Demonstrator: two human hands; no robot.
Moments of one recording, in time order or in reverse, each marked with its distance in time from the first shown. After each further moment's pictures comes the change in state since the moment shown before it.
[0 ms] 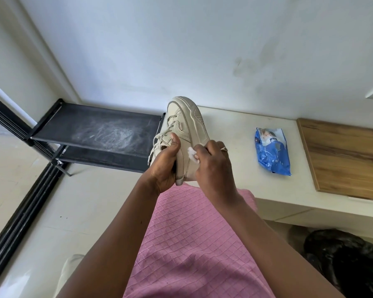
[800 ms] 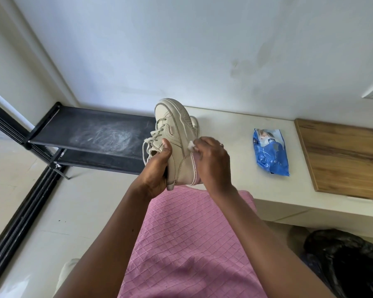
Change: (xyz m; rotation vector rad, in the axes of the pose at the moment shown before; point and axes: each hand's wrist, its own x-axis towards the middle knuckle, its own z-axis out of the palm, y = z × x) left_hand -0.007 -0.003 -0.012 0.140 0.048 0.073; right_hand 0.013 0.013 0.020 0.148 0.015 0.118
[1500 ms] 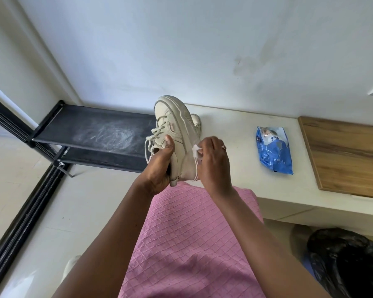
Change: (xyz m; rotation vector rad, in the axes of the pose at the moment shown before) left_hand 0.008 -0.005 -0.007 0.041 0.013 -0.009; right_hand -0.010 -0.001 0.005 -0.085 0.006 -0.004
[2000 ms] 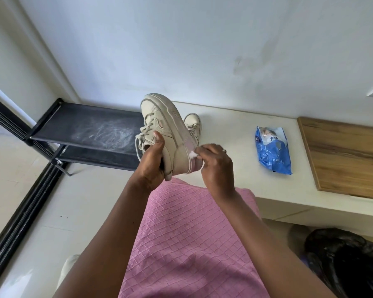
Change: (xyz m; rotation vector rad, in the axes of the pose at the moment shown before) left_hand 0.001 0.006 -0.004 -0.042 0.174 0.065; right_hand -0.007 0.012 0.000 0.119 0.034 -0.052
